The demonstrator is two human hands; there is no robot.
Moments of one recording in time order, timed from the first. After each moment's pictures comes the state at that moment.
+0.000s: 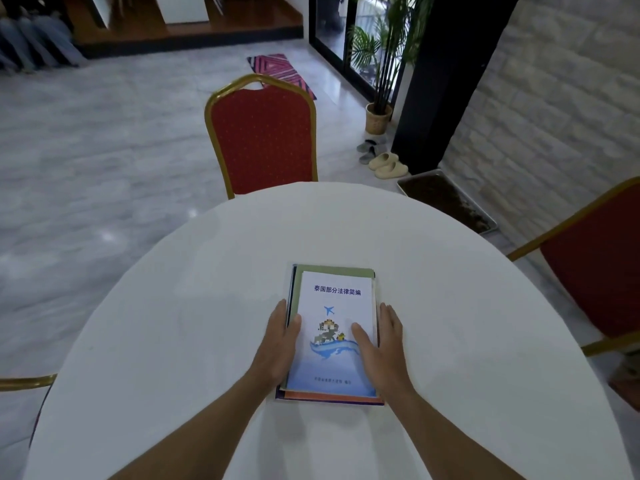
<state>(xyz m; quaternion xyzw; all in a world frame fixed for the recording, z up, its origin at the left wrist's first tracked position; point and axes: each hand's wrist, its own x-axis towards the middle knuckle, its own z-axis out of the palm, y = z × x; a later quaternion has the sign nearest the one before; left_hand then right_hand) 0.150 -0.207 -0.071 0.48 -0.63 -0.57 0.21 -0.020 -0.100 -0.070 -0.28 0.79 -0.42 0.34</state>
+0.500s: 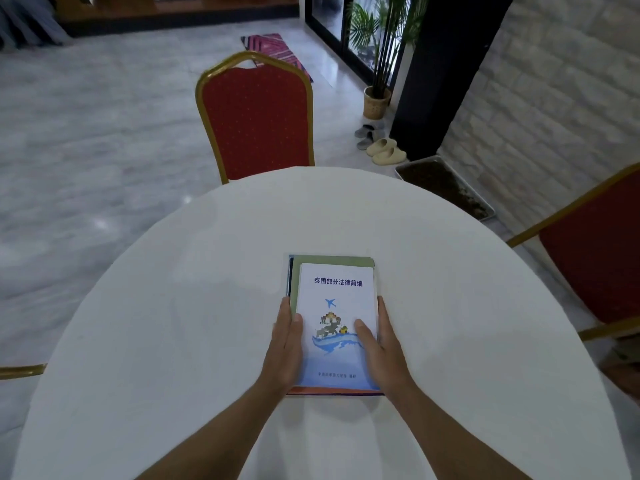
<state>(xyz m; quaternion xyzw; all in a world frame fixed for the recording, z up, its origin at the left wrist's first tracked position) 0.142 -0.176 -0.084 0.52 -0.59 -0.59 0.20 -0.020 -0.087 -0.083 -0.26 0.72 -0.50 0.40</state>
